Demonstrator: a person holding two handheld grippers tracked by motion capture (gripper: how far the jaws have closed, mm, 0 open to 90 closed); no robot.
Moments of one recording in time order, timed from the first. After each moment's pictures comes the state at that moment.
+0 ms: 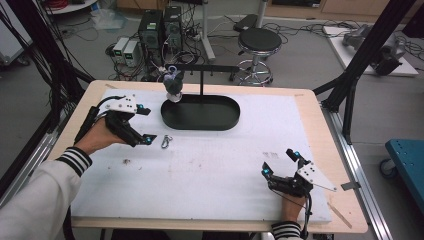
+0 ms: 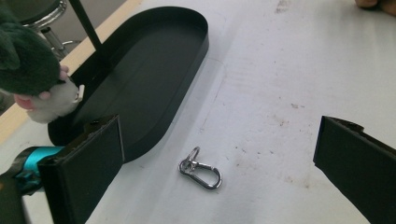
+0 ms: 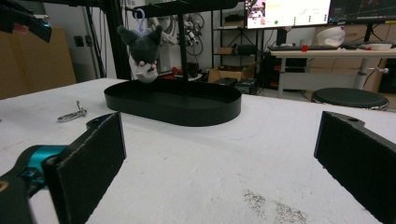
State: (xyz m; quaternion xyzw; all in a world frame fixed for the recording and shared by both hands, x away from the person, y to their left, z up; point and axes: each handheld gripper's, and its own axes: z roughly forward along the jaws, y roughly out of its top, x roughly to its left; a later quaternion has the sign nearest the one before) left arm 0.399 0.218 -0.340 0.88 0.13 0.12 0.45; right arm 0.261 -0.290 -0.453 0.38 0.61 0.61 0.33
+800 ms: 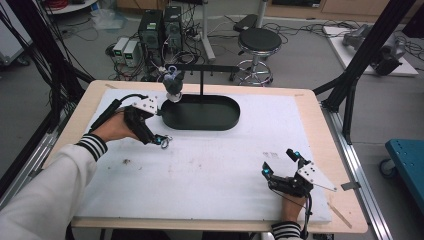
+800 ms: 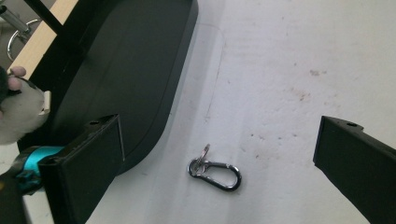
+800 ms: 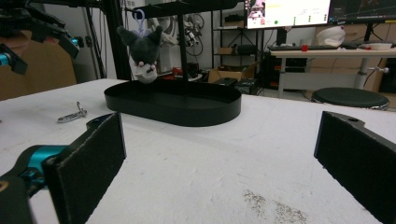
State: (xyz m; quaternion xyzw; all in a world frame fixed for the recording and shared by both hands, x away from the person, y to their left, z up) left arm 0.430 0.183 -0.355 0.92 0.07 0.10 0.36; right arm 0.261 -0.290 -0.453 0.38 0.61 0.61 0.33
